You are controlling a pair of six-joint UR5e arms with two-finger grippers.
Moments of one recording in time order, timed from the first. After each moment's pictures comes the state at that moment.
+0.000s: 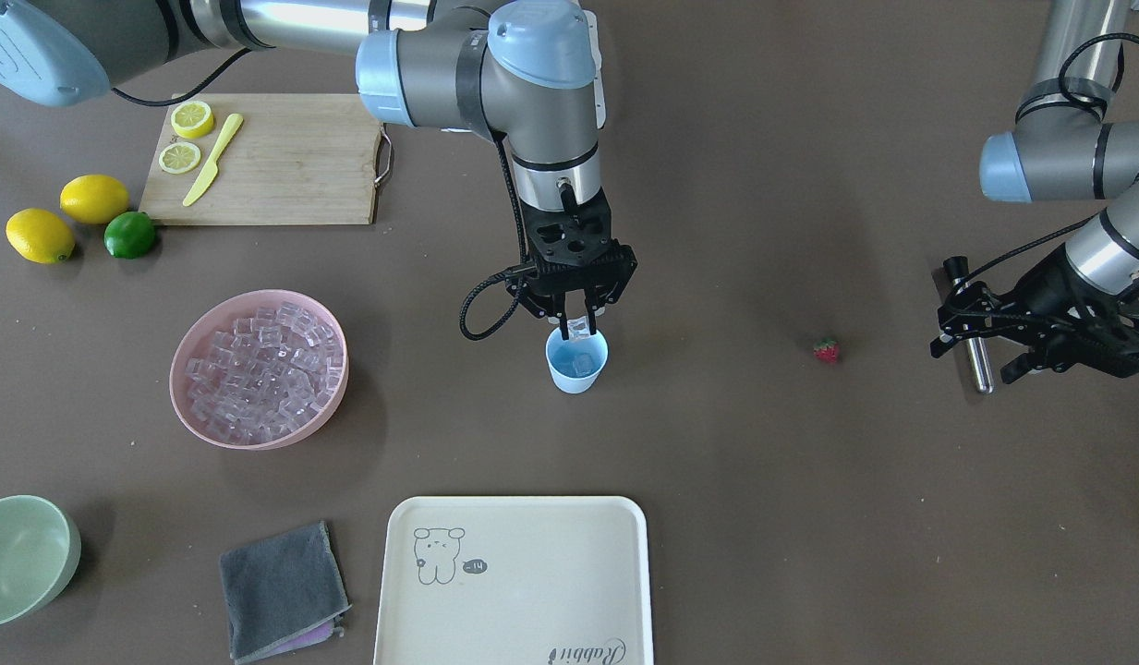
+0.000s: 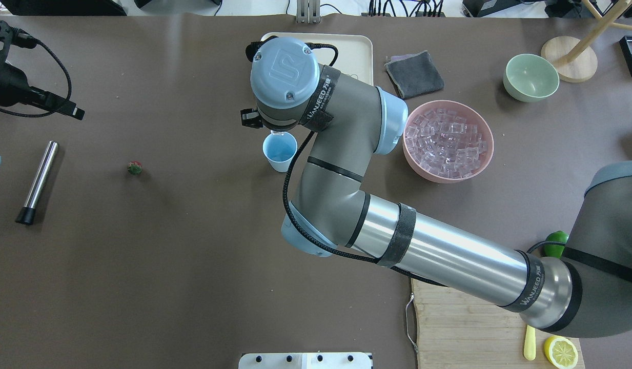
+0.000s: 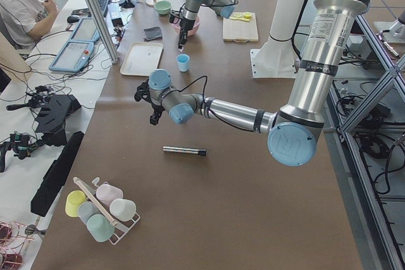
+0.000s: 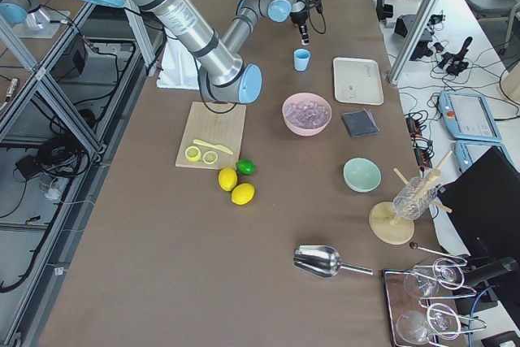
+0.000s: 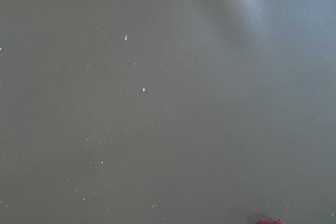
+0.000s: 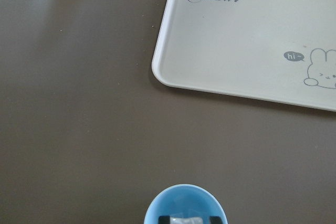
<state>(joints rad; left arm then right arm) -1.13 -1.80 -1.52 -2.21 -2.30 -0.52 0.55 -0.57 1.43 -1.49 1.66 1.08</state>
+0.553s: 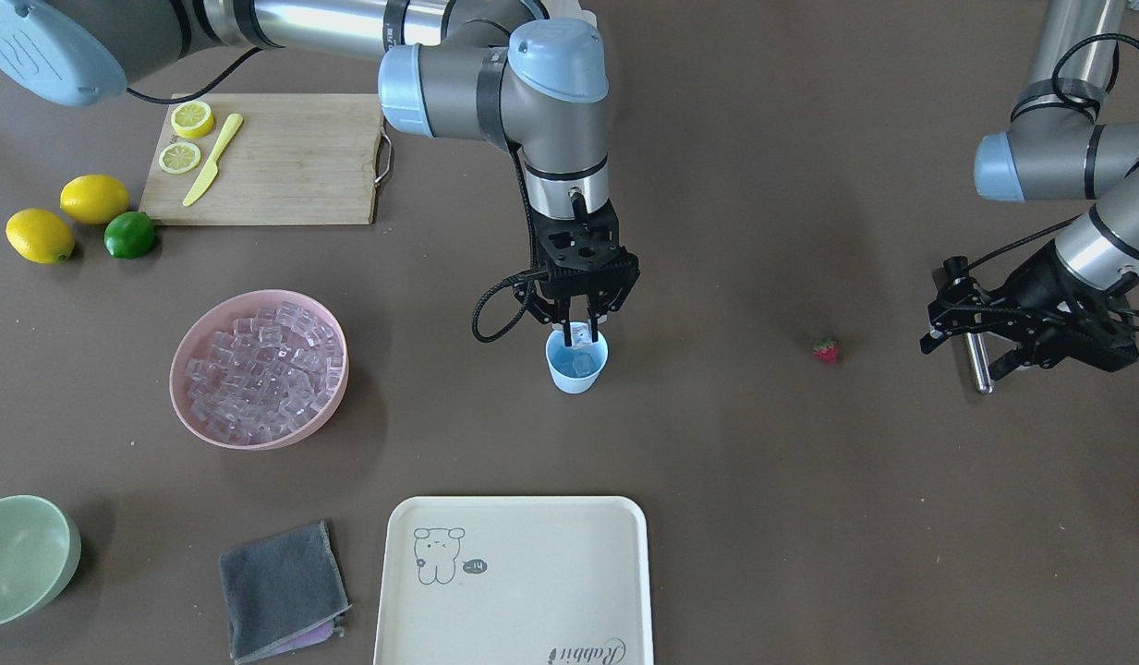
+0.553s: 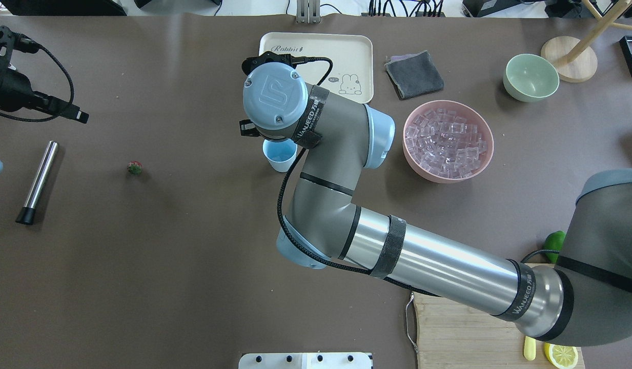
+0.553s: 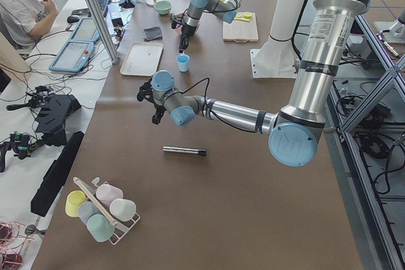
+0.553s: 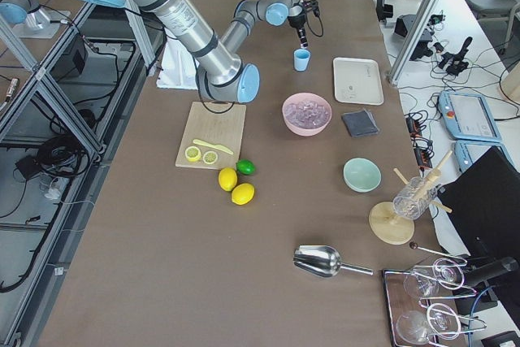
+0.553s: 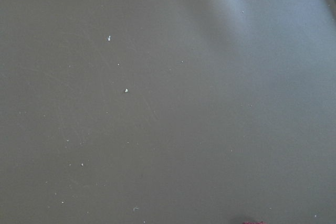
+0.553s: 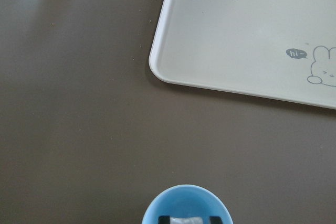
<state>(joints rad) -1.11 -1.79 -1.51 -2.26 -2.30 -0.56 0.52 -0.57 1.38 -1.45 1.59 1.09</state>
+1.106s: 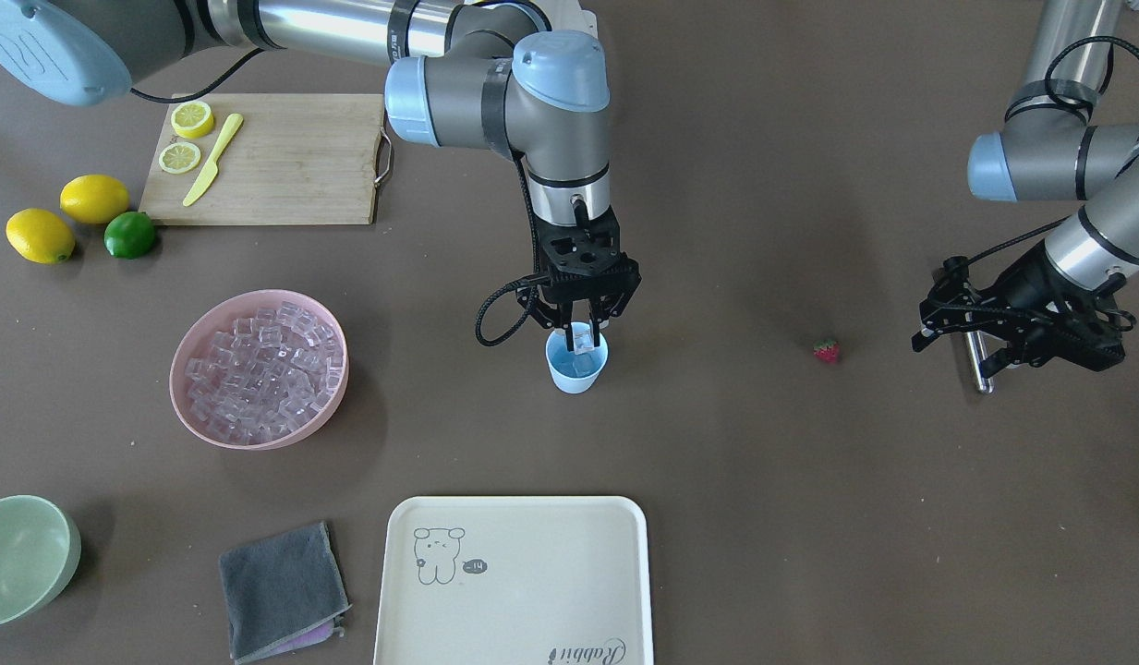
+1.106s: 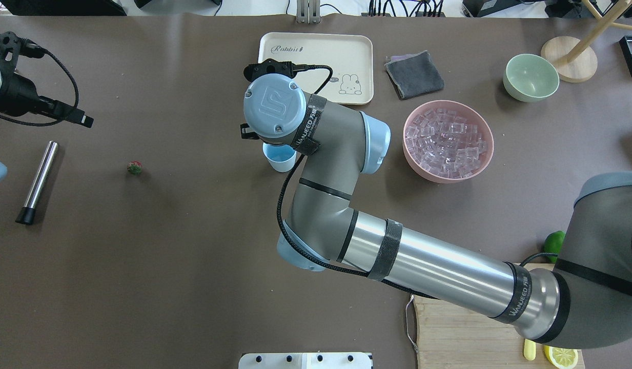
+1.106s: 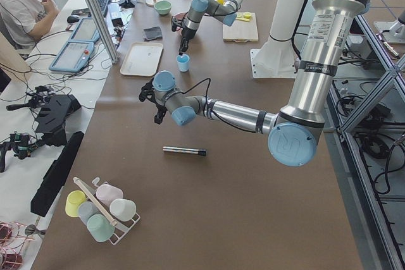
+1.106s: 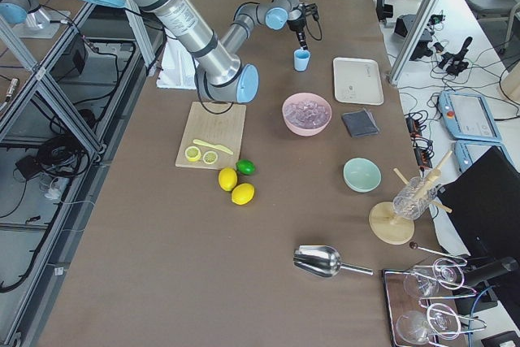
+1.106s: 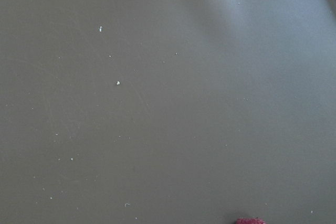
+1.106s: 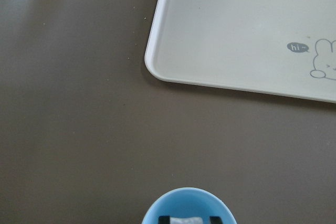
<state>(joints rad) -1.10 -1.78 -1.51 -2.27 -2.30 -0.59 0.51 -0.57 1.35 -1.42 1.57 1.12</state>
